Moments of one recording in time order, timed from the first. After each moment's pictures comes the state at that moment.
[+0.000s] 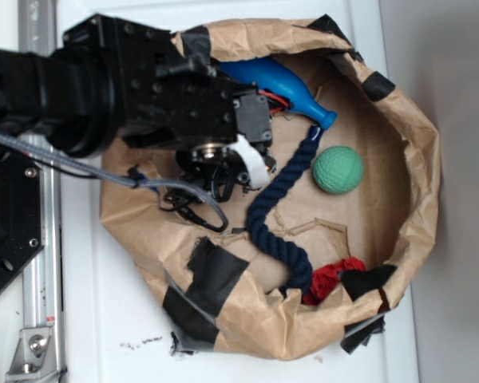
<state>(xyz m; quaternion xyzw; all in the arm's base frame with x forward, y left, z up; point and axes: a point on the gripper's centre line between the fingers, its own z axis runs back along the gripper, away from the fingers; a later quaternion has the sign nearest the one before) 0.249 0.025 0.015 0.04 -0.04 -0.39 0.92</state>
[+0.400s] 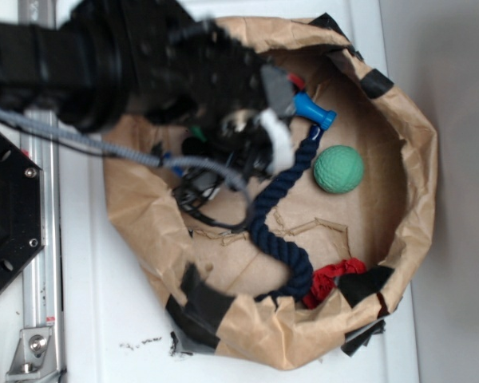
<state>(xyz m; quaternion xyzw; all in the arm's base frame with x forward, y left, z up) 0.261 0.024 0.071 -0.01 -0.04 -0.34 0.94</state>
